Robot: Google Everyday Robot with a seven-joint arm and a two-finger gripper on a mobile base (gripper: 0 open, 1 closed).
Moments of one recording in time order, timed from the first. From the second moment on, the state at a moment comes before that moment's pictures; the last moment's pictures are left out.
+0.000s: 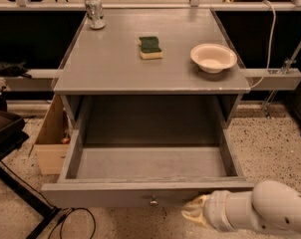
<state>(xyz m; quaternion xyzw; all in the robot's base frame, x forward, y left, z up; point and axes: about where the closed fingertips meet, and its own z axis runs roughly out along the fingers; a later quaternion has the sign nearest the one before) 0.365 -0.112 0.573 -0.54 0.76 0.20 0.30</state>
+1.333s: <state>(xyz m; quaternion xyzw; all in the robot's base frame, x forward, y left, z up) 0.462 -0.097 0.599 -0.55 0.73 0.19 0.35</state>
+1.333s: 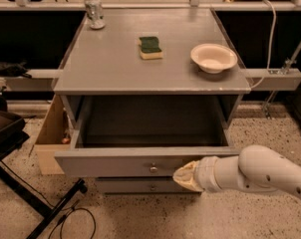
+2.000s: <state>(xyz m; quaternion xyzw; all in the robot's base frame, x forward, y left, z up) 0.502 -0.092 0.619 -0.56 0.72 0.18 0.37</state>
